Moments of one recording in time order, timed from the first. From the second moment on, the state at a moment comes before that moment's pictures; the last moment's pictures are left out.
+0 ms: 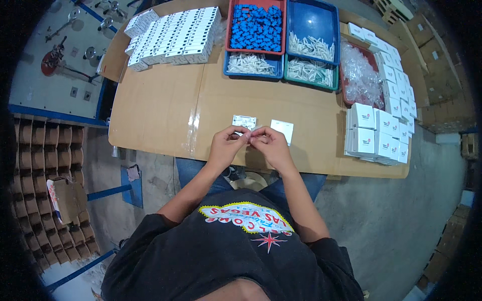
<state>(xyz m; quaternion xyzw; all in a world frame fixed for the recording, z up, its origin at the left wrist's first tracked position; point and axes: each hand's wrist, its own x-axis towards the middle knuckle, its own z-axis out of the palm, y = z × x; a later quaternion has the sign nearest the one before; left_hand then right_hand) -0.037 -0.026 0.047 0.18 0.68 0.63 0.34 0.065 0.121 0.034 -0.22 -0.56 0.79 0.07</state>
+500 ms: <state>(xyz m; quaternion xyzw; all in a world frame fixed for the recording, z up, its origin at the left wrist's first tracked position) -0.036 -0.025 0.044 0.14 0.64 0.67 0.34 0.064 0.115 0.039 -0.26 -0.54 0.80 0.09</state>
